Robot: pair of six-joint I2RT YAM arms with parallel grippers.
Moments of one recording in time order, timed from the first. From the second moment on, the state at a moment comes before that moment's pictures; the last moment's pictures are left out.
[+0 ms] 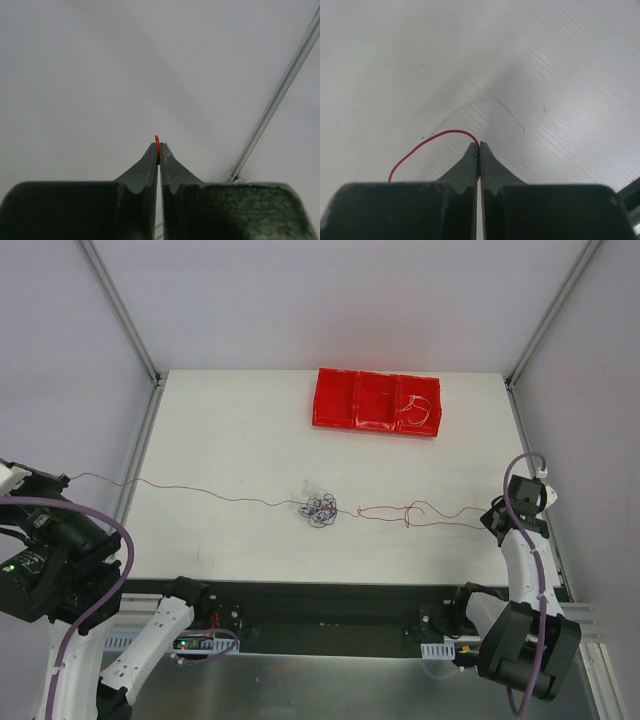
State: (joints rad) left arm -0.31 0.51 1.17 0.26 -1.14 0.71; right arm -0.29 0.94 0.54 -0.51 0.18 0.49
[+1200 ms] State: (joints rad) left arm -0.31 0.89 1.33 -0.69 0.18 -0.53; right arm 0.73 1.38 1.06 0.05 -0.39 0.33
